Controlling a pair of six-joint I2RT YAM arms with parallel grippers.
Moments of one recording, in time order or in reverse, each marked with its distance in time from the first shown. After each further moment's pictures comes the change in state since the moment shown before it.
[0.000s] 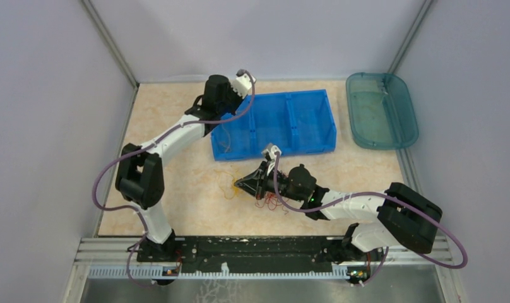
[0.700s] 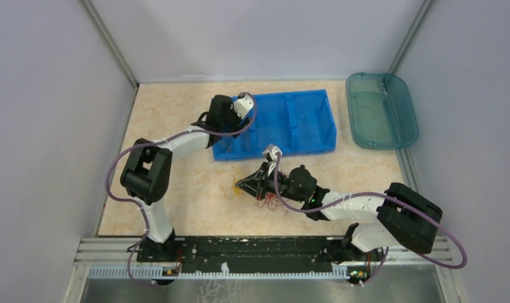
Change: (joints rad) left arm 0.002 0.084 -0.185 0.104 -0.072 0.013; right arm -0.002 0.000 -0.015 0.008 0.002 0.008
